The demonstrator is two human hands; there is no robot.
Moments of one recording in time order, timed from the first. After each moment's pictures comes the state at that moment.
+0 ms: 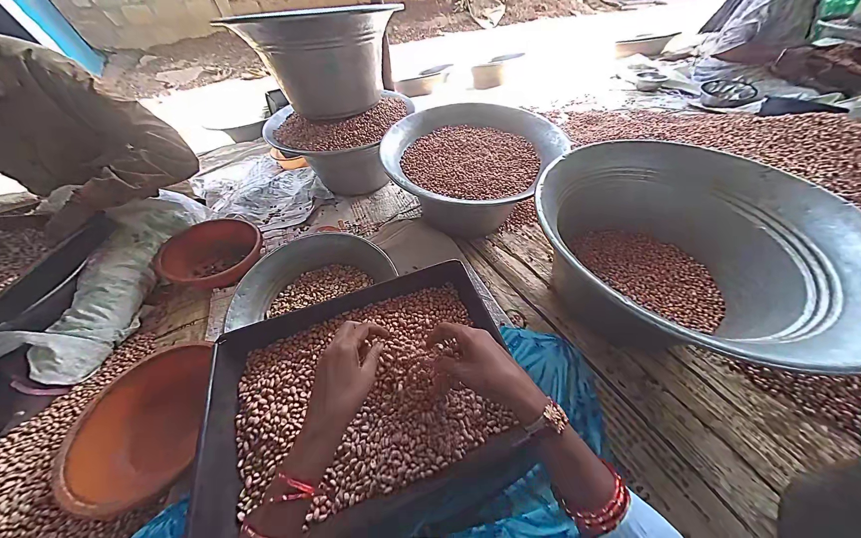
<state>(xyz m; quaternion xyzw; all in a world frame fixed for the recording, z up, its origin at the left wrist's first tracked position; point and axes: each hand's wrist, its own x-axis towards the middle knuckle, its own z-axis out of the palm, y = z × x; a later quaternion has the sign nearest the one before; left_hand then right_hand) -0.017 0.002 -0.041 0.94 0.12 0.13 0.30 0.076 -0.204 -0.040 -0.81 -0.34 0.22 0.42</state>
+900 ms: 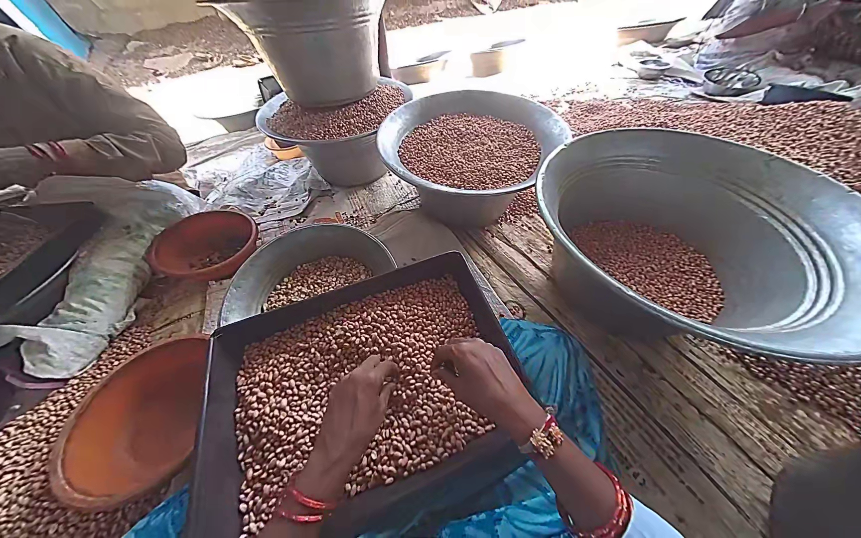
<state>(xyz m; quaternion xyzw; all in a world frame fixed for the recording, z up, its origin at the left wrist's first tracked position) -0.041 -0.010 -0.079 0.99 0.07 -0.01 0.16 0.051 -0.202 -0.049 -0.88 -0.36 0.18 0.26</state>
